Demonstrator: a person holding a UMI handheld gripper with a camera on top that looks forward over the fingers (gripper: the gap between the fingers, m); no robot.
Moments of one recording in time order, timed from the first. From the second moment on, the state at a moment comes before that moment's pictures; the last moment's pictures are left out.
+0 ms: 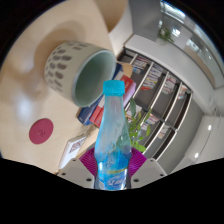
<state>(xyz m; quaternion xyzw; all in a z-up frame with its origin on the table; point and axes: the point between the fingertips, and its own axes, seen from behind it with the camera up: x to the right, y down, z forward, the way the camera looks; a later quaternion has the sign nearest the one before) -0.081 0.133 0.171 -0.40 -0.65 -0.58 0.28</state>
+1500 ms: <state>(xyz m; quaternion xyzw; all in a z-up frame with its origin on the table) -0.017 0.112 0.078 -0.81 0.01 0.00 0.59</state>
